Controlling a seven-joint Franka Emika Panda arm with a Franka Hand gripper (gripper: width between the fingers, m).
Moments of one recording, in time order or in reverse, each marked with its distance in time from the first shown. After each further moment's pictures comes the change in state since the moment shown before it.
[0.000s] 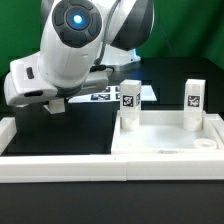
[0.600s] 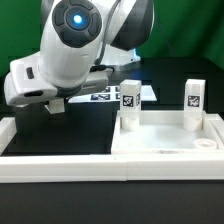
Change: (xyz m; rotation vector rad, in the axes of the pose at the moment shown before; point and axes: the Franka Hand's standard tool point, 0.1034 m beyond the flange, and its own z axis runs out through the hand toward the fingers) arm -0.002 0.000 -0.006 0.003 -0.007 -0.008
